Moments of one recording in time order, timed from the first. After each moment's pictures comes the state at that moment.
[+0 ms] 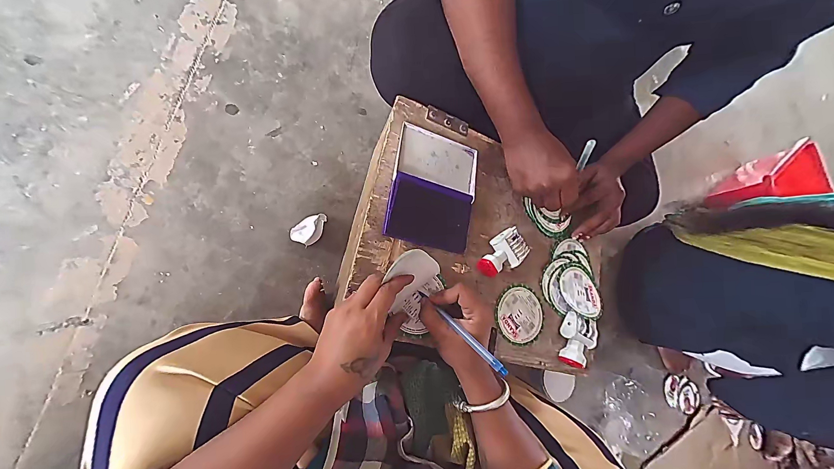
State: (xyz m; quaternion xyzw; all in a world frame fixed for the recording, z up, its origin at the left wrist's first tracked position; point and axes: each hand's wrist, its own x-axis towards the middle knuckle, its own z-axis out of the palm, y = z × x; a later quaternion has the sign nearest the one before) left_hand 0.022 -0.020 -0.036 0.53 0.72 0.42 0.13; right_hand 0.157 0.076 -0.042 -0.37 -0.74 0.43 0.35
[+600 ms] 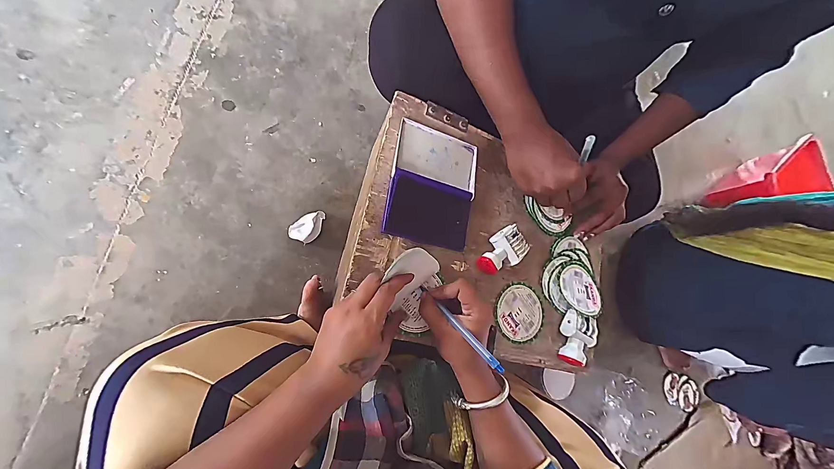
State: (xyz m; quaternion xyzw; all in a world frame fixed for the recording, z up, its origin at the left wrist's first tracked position) left_hand 0.023 -0.020 -0.037 0.54 0.72 0.42 0.11; right_hand 0.156 0.077 -0.044 -0.38 -0.74 0.42 0.36
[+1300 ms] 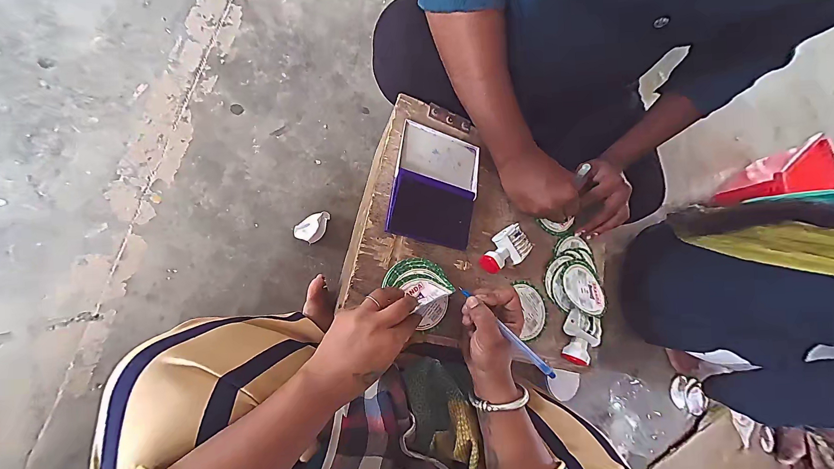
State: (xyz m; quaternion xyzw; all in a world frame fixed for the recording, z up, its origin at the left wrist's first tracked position) left_hand 0.018 -0.027 -0.041 0.68 0.63 0.36 0.05; right_hand 0.173 0.080 -0.038 -0.35 -0.57 0.56 0.49
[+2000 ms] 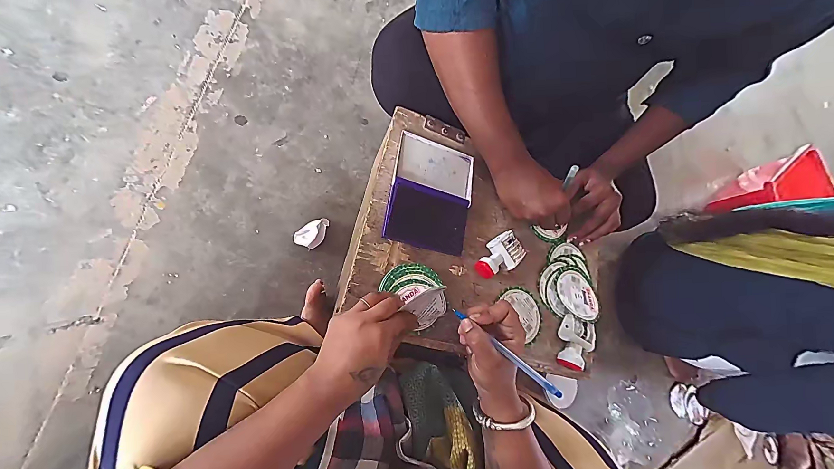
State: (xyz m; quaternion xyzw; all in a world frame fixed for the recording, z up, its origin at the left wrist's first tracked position) left_hand 0.028 -0.024 -0.039 0.60 0.69 0.40 0.07; right_hand 0.190 0.078 -0.032 -0.28 -0.63 0.58 0.44
